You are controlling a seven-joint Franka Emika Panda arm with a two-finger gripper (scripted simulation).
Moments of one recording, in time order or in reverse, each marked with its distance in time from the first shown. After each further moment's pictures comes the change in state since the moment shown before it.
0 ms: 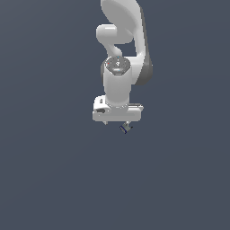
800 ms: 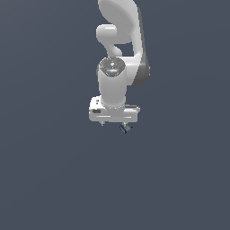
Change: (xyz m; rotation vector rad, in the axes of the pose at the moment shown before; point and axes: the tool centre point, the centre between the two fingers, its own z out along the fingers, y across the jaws) arm 0.004 0.014 -0.001 0.005 -0.010 0.039
